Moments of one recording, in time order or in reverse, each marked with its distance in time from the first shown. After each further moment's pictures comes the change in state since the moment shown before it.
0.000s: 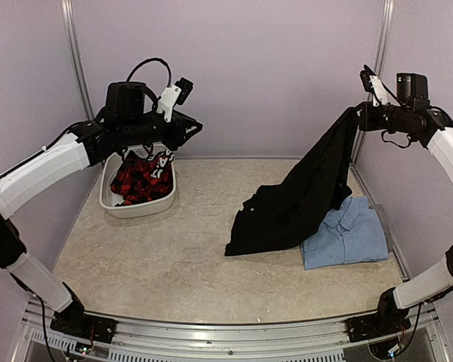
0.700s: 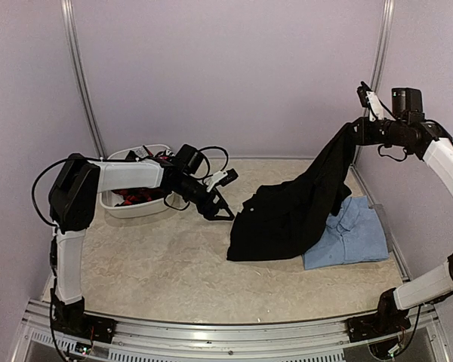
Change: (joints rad) left arm 0.034 0.582 0.052 -0.149 0.559 0.163; right arm 0.000 -0.043 -0.155 0.045 -0.004 0.029
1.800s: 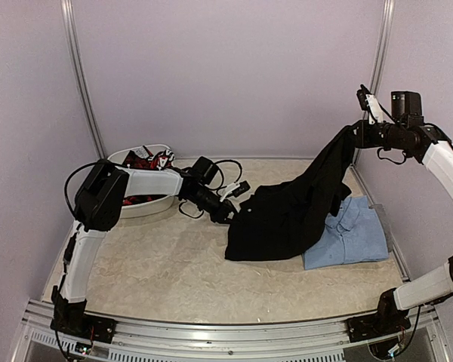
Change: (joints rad) left arm -0.035 0.253 0.195 0.005 0.132 0.021; right arm 0.000 -0.013 -0.041 0.025 -0.010 0.005
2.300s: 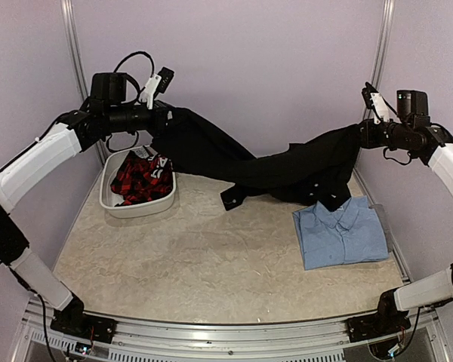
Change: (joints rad) left arm 0.179 -0.766 -0.170 0.062 -0.349 -0.235; right arm 0.000 -0.045 0.000 -0.028 0.107 -0.055
